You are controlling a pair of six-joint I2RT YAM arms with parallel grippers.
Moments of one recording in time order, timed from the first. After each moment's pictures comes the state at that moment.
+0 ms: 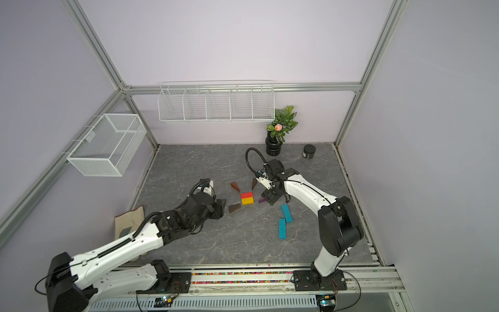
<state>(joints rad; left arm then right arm) -0.93 0.99 0.74 -0.40 -0.40 -0.66 0.52 1.72 1.26 -0.77 0.05 -0.38</state>
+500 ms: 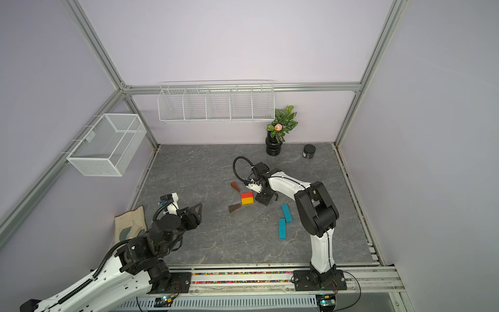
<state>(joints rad) -0.93 0.56 0.53 -0.46 -0.56 -0.83 0.57 1.99 1.39 -0.74 0.08 -0.54</state>
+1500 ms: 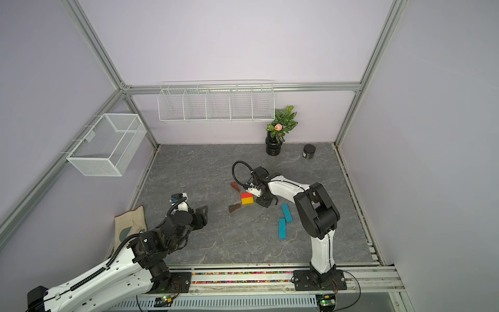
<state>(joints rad) -0.93 0.70 0.53 -0.44 -0.53 -0.82 0.60 1.94 1.29 -0.68 0.08 -0.53</state>
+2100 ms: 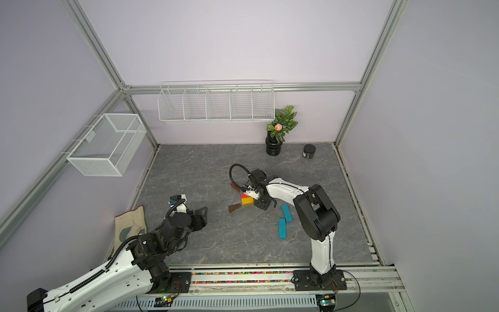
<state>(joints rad) -0.93 0.67 0.50 -0.43 -0.52 -0.84 0.63 1.92 1.27 -0.68 0.10 -0.50</state>
